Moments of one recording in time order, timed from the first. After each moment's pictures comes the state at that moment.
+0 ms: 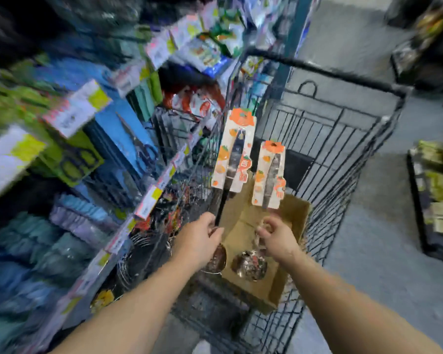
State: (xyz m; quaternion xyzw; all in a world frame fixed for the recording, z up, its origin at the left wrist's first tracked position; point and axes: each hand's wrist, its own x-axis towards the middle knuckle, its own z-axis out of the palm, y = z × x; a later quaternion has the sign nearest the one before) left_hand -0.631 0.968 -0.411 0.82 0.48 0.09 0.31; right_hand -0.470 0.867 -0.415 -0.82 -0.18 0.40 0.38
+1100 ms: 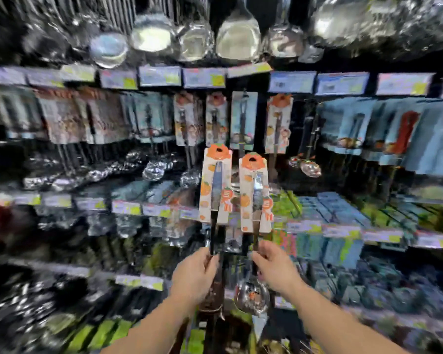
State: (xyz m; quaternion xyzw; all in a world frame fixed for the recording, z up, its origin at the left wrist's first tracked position) left_hand -1.323 0.470 -0.208 0.42 0.83 0.36 0.02; right_hand -1.183 0.601 -0.194 -0.39 -0.78 0.43 0.24
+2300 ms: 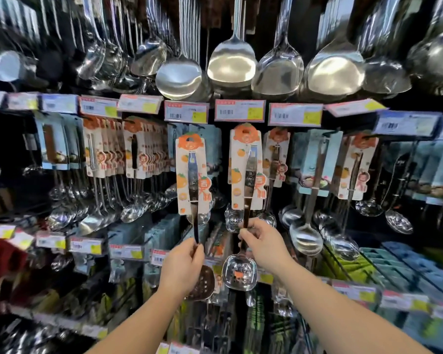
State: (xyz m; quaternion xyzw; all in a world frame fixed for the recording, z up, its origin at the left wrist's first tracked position) left_hand -1.561 0.465 -0.151 0.38 0.79 0.48 -0.03; right_hand -1.428 0.600 -0.101 -0.27 -0.80 0.44 0.31
